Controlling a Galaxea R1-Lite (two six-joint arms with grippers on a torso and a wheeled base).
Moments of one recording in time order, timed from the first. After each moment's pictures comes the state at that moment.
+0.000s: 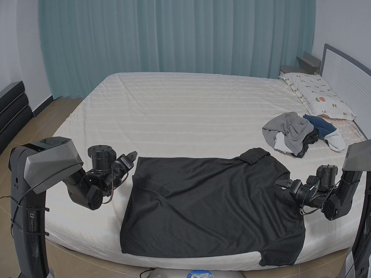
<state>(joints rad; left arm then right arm) -0.21 2.38 -0.94 -1.10 0.12 -0.77 -0.06 2.29 -0.47 -1.27 0.40 0.74</state>
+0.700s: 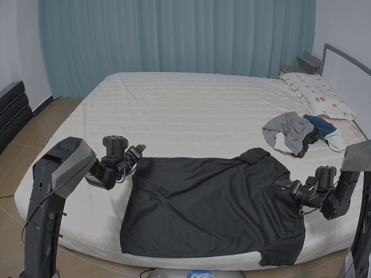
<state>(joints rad) -0.18 2.62 -1.49 -0.72 0.02 -0.87 -0.07 2.33 -0.51 -1.27 0.42 0.75</state>
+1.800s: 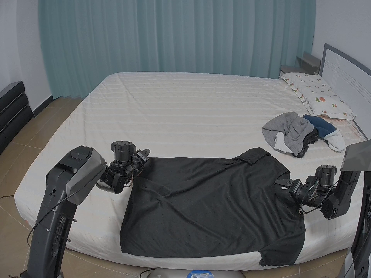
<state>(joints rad) -0.20 2.75 -1.64 -0.73 0.05 -0.86 -0.07 2.33 -0.51 -1.27 0.42 0.77</state>
